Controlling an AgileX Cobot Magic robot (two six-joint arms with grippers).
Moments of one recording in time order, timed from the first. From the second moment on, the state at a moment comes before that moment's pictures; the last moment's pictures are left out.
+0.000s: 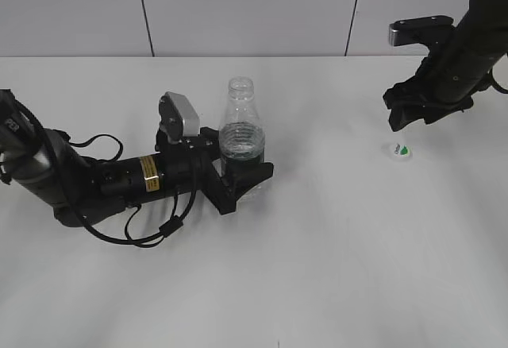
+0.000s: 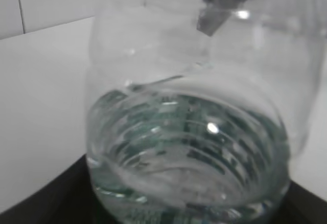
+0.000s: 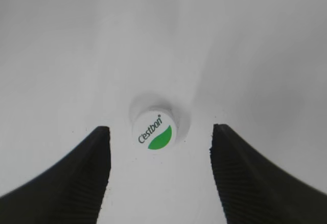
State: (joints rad) left arm -0.36 2.37 -1.01 0.87 -1.22 -0.34; right arm 0.15 2.04 -1.40 0.11 0.67 -0.31
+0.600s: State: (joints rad) left arm -0.36 2.36 -1.01 0.87 -1.21 -0.42; right arm 0.15 2.04 -1.40 0.11 0.70 -0.31
